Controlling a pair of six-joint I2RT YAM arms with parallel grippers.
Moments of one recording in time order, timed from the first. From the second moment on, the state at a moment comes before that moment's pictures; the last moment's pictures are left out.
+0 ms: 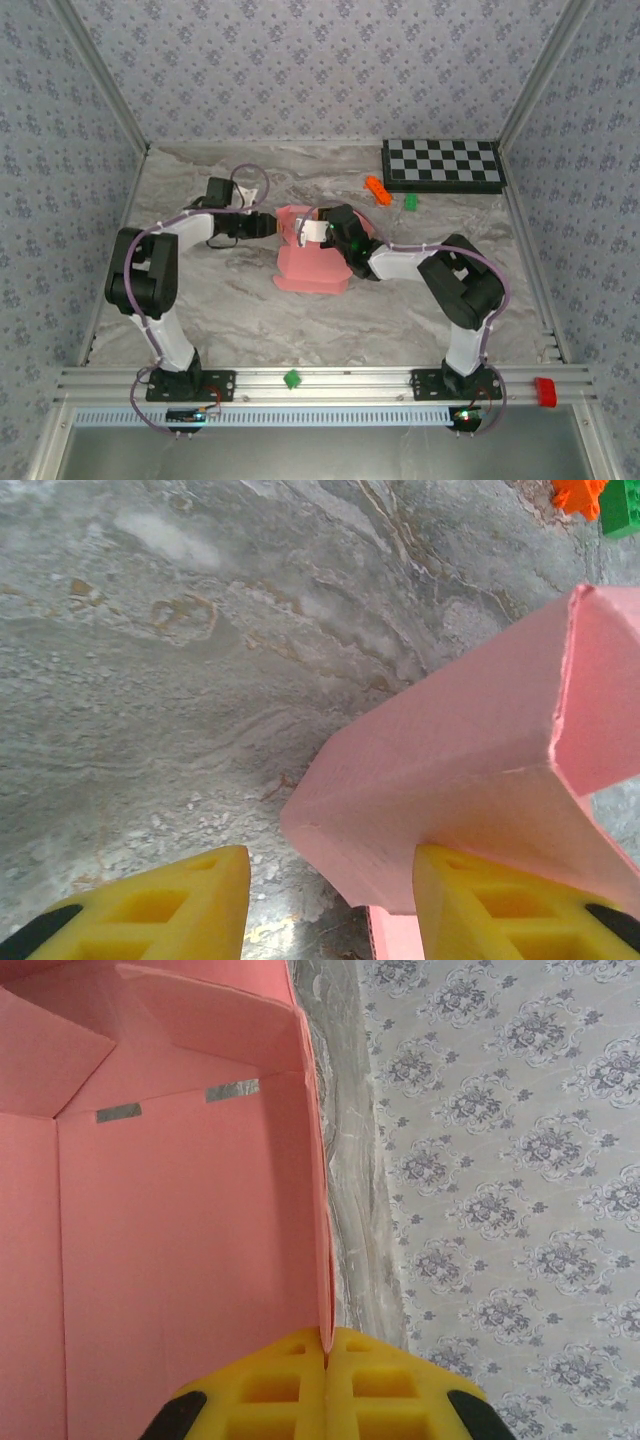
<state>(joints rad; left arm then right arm) -0.21 1.79 1.07 -0.25 0.60 -0.21 0.74 1.83 0.95 0.50 0.26 -1.12</state>
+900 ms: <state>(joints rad) -0.25 1.84 1.09 -0.19 0.67 -0.25 0.74 1.85 0.95 0.52 0.31 -1.14</state>
